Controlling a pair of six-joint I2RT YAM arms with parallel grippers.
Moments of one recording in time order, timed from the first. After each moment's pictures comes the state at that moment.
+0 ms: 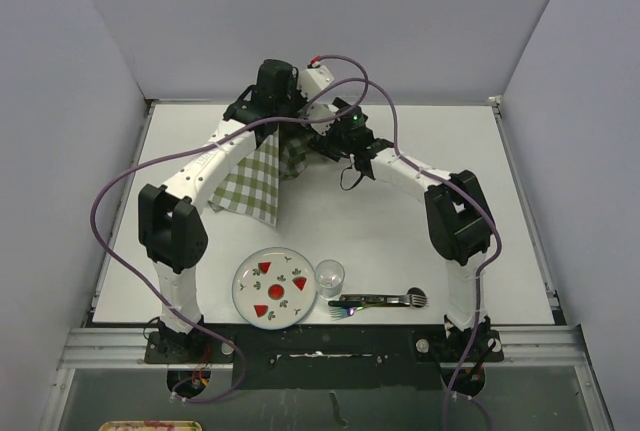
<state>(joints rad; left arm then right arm) -0.50 1.94 1.89 -0.42 -0.15 0.61 0.55 2.03 1.54 0.03 0.13 -0.73</state>
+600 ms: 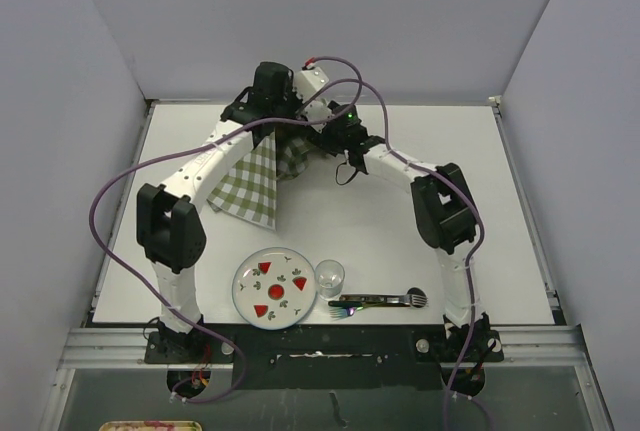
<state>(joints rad) -0.48 1.94 1.86 -0.42 -0.15 0.59 0.53 2.18 1.66 0.03 0.12 -0.69</state>
